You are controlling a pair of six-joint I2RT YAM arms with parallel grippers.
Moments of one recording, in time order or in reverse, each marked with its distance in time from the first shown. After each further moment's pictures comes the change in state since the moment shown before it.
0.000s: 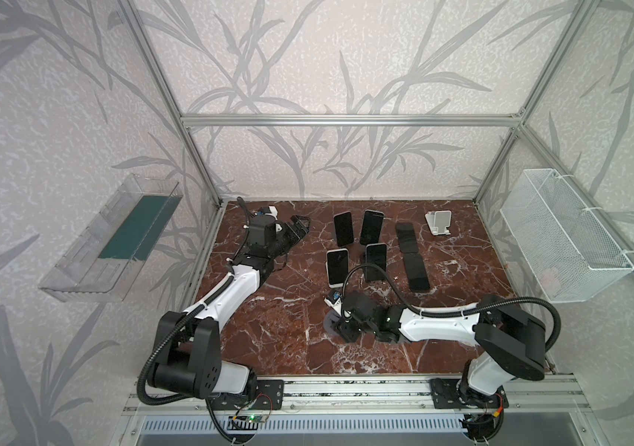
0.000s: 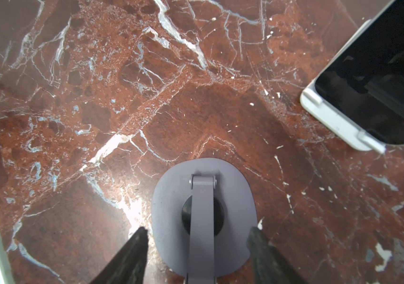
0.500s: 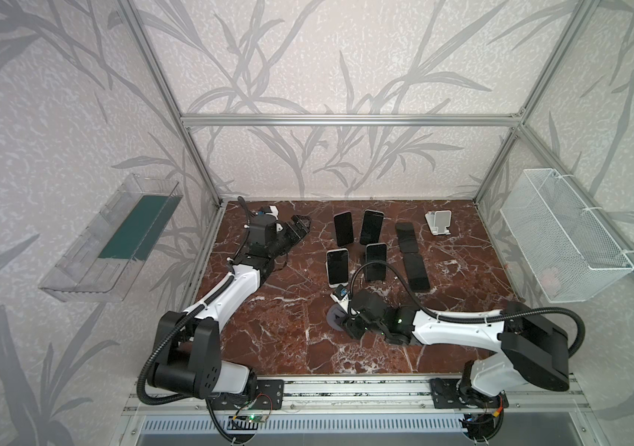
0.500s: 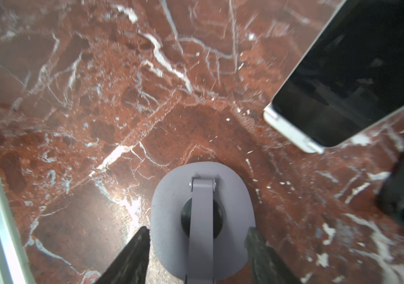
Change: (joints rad) left arm -0.005 0.000 0.007 -0.002 0.000 0.000; right arm 0.000 -0.172 -0.046 -0.022 0.085 -0.005
